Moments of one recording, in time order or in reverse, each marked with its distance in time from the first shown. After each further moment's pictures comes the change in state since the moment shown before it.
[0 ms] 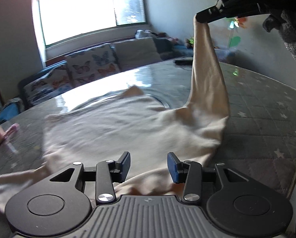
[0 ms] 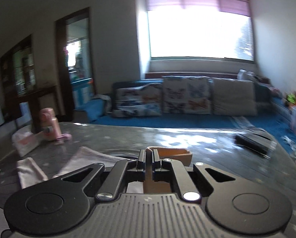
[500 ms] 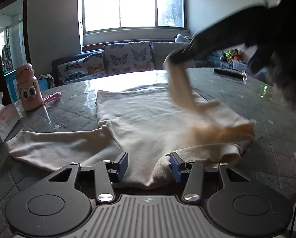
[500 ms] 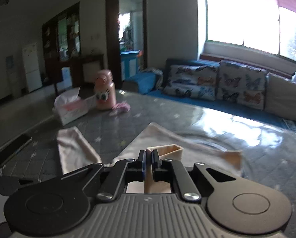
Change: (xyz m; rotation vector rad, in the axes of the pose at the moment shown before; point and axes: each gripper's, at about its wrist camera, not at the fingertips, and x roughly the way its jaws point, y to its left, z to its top) left arm -0.041 0.053 -0.034 -0.188 -0.020 0.110; right arm 0.074 0.138 -0.020 -0.157 0.146 0.241
